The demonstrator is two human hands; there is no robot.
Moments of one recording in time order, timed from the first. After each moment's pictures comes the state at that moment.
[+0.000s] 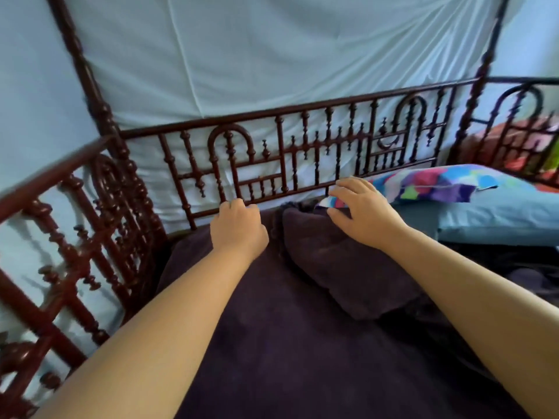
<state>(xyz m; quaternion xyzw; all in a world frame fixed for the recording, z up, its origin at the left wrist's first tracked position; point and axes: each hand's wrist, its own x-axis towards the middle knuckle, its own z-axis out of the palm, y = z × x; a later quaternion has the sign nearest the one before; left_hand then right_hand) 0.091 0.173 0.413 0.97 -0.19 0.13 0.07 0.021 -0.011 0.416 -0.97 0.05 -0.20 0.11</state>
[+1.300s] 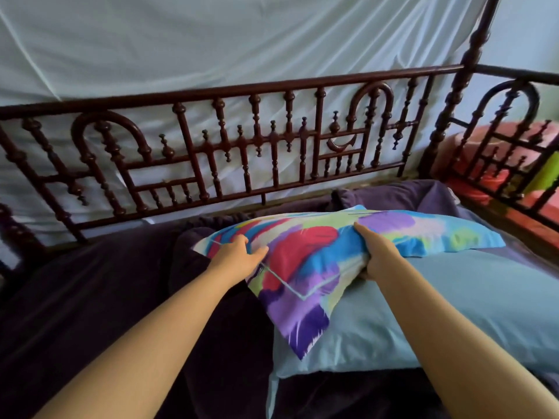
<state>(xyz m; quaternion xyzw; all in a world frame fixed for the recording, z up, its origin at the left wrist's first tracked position) 0.240 -0.282 0.332 0.95 -0.09 -0.17 0.24 0.193 -0.535 0.273 -0.47 0.49 -0.09 0.73</state>
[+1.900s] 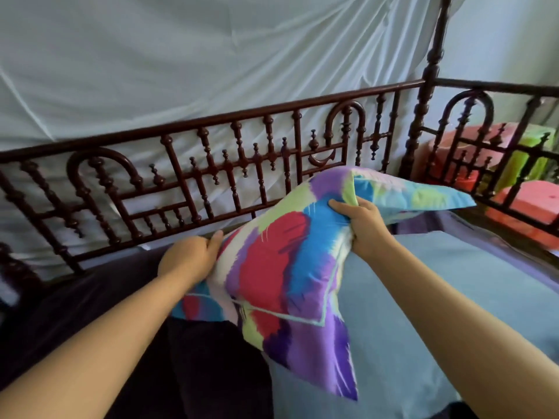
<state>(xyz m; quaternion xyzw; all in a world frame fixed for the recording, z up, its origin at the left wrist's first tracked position) 0.213 -0.259 0.398 0.98 -0.13 -0.01 0.12 0.120 -0.493 0.405 -0.55 0.14 -0.20 0.80</state>
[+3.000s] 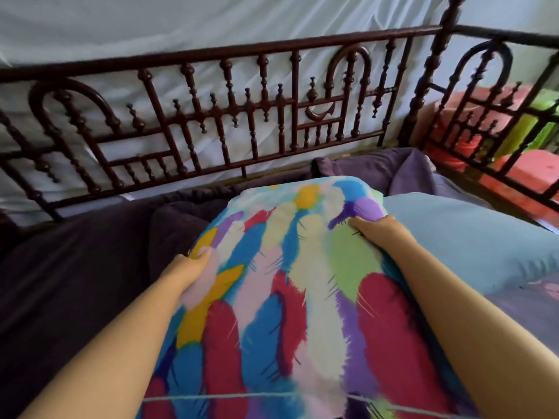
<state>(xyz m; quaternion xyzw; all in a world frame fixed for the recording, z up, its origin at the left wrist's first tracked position) 0.214 -0.246 0.257 0.93 0.11 -0.22 0.29 0.095 -0.559 0.297 -0.82 0.44 0.00 0.36</state>
